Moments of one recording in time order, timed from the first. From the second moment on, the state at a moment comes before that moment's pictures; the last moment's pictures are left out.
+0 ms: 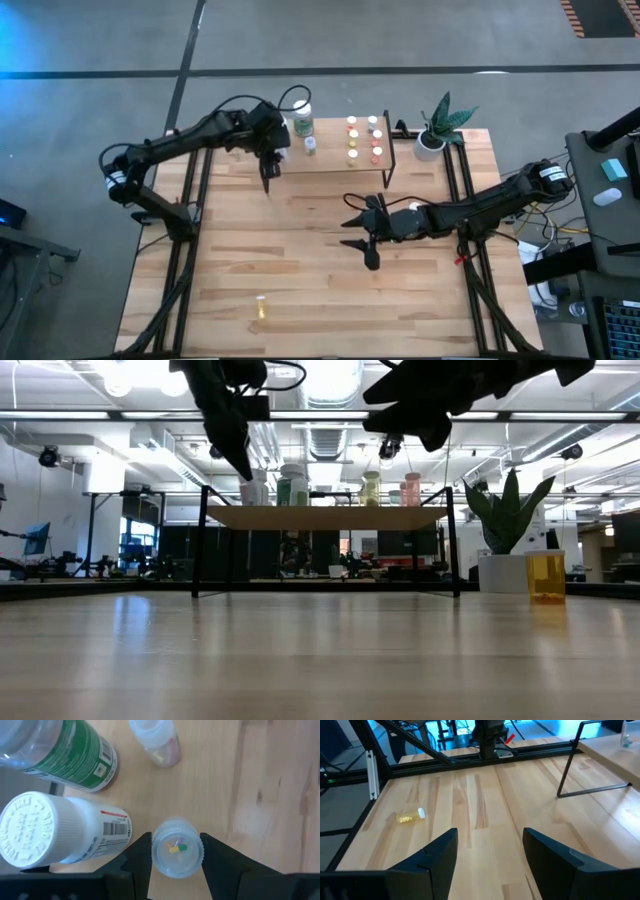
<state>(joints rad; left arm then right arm) 0.50 1.45 1.40 -0.93 -0.08 0.39 0.24 1.38 0.76 0.26 0.24 0.21</state>
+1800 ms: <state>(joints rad) 0.53 0.90 1.07 -0.55 0.16 0.29 0.25 1.15 0.78 -0.24 0.43 0.42</state>
